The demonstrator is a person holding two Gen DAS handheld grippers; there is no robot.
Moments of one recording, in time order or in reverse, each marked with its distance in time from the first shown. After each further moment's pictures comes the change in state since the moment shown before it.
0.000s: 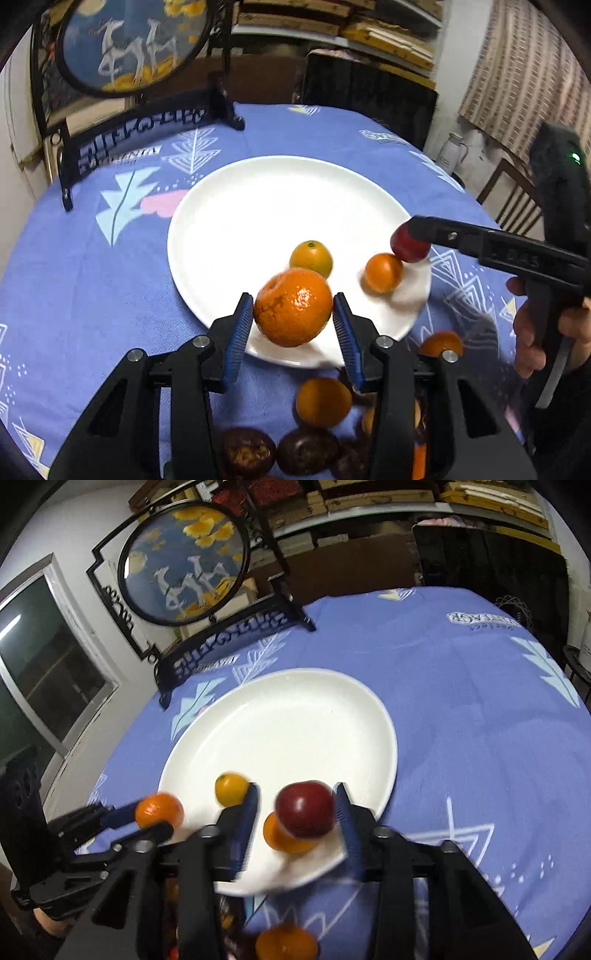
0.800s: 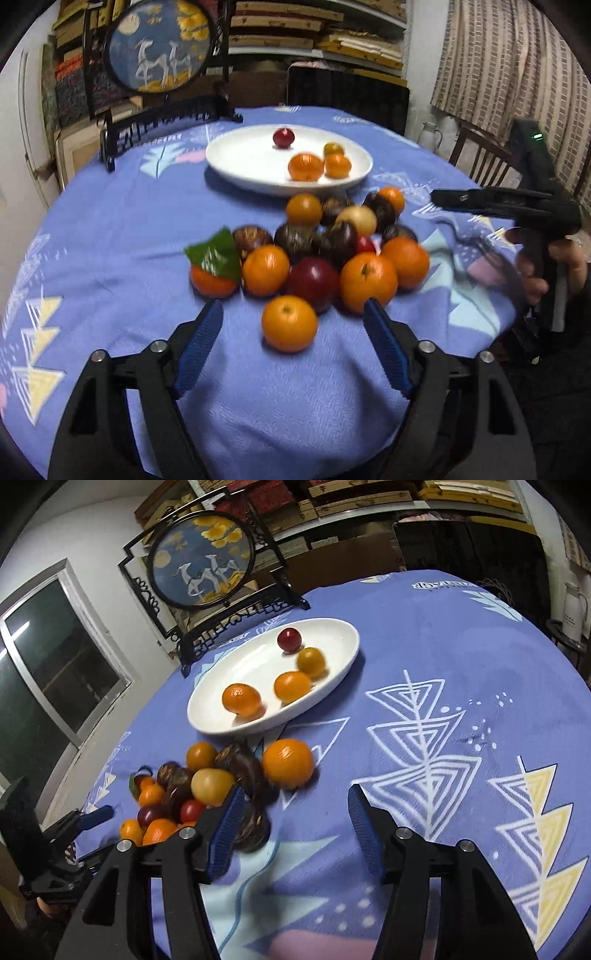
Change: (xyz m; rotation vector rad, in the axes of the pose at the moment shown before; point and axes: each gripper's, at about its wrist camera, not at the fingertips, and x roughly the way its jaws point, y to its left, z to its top) left arm -0.105 -0.004 -0.169 0.096 -0.068 0.009; right arm -0.085 -0.003 -0.130 0.022 -0.015 0.019
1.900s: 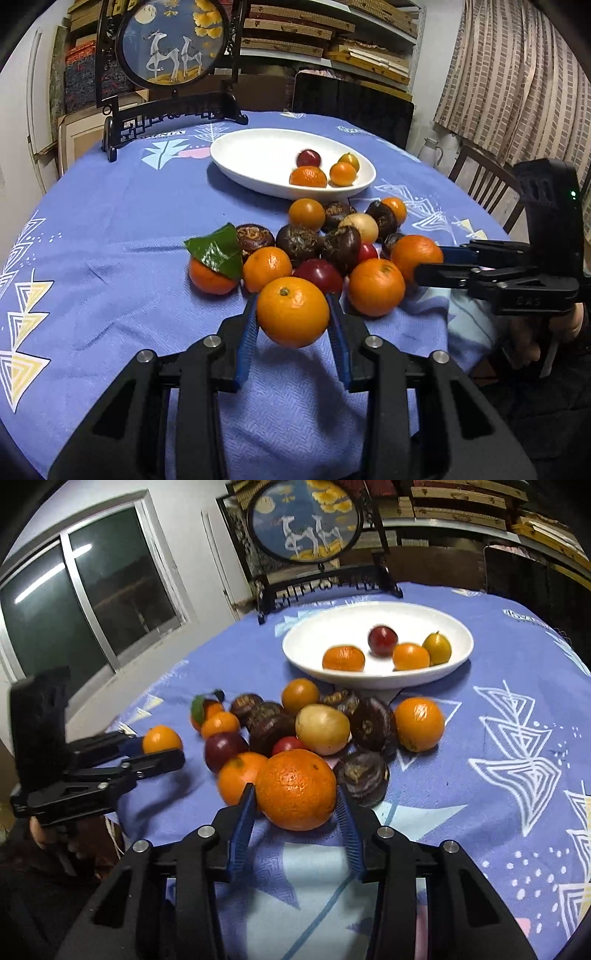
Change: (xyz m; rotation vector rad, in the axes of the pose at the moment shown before) left arm -0.004 0.008 0.000 -0.066 -0.049 -0.041; right arm 0.010 0.074 -0.037 -0.274 0.068 0.139
